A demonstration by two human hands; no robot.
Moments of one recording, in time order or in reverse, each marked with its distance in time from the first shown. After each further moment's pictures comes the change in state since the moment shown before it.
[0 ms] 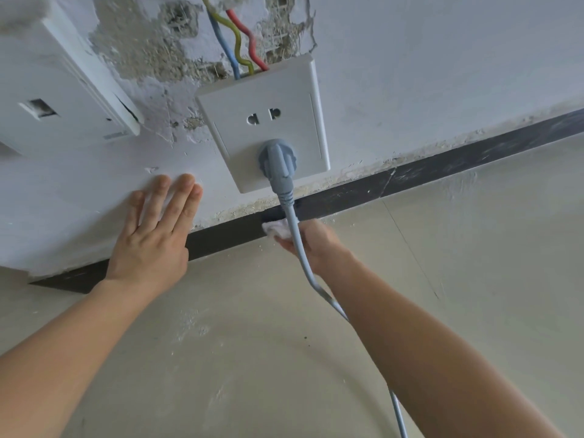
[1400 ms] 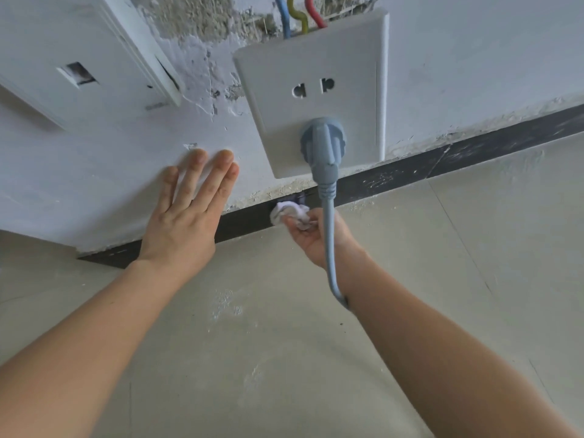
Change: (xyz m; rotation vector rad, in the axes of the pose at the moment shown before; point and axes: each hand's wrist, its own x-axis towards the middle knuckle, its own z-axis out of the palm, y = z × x) left_hand -0.001 -0.009 -0.005 0.030 -0.015 0.041; right_hand 0.016 0.029 0.035 0.470 -0.031 0.030
